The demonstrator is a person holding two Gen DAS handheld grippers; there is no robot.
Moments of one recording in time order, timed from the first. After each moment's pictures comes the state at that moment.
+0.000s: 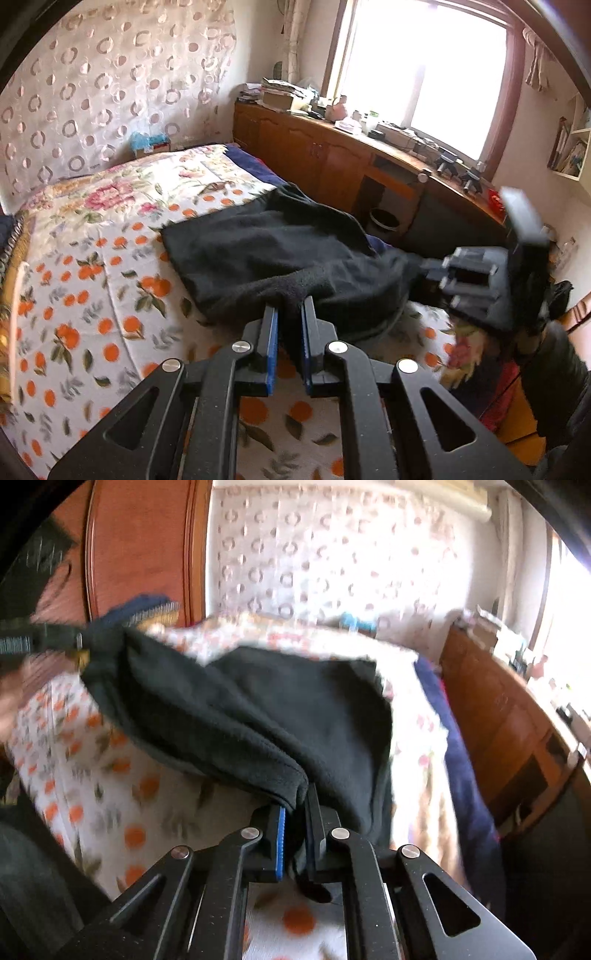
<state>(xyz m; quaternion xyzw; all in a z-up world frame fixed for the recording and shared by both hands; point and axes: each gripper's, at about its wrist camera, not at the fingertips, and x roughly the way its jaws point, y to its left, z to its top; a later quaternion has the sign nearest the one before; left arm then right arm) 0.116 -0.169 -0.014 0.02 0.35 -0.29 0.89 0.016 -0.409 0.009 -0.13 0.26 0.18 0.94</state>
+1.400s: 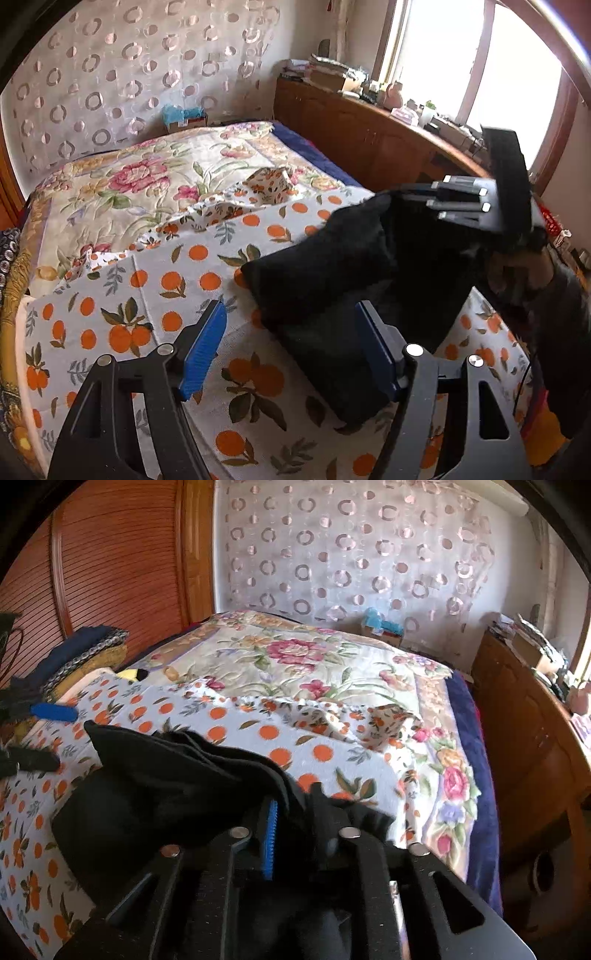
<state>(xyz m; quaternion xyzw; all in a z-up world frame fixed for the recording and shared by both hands) 0.277 -0.133 -0.052 0.02 0.40 -0.23 0.88 0.239 -0.363 0.050 -0.13 0.31 0.20 0.92</state>
